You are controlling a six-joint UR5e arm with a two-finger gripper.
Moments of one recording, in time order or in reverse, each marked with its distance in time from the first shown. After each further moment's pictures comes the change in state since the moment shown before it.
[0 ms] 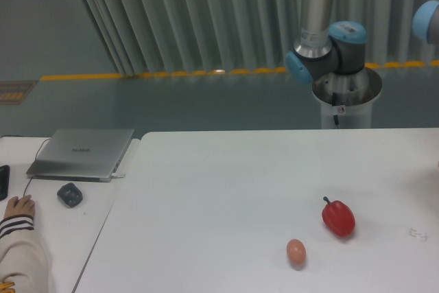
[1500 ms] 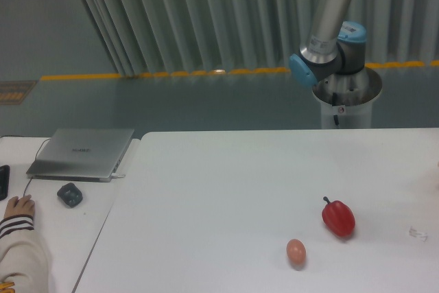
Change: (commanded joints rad) arm 0.181 -0.095 0.049 0.236 -0.069 0.052
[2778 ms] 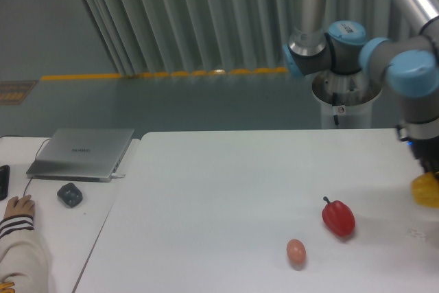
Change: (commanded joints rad) arm -0.195 0.037 -0.026 -0.055 0.212 -0.085
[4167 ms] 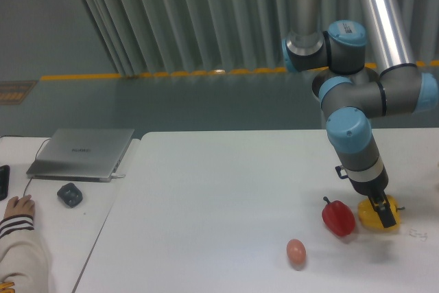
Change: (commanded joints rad) arm -0.342 -0.140 -0.083 0.005 0.150 -0.199
